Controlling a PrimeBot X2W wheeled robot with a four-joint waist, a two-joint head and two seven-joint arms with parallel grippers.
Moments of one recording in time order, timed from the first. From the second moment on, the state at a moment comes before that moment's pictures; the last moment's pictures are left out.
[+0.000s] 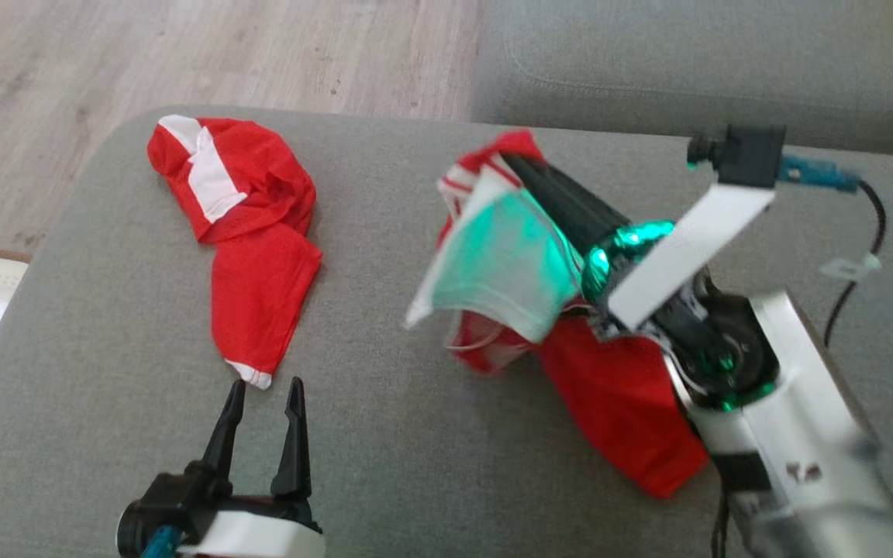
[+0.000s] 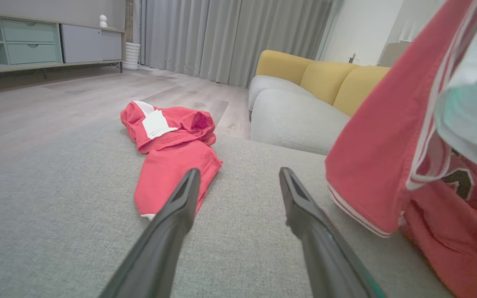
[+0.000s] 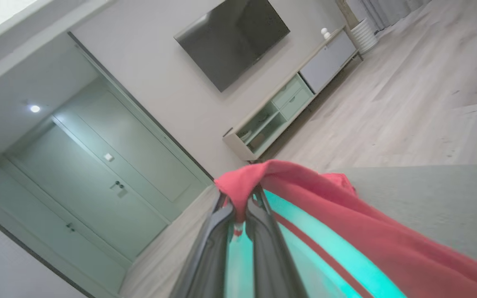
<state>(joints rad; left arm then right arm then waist) 0.03 0.05 -0.20 0.25 -0.28 -0.06 -0.25 -0.45 -0.07 0.38 0.03 1.08 0.13 0.46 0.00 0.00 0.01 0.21</state>
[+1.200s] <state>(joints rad) -0.01 0.05 -0.22 0.25 -0.31 -0.05 -0.25 -0.91 -0.10 0.51 1.21 0.88 0.13 0.11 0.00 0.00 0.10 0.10</state>
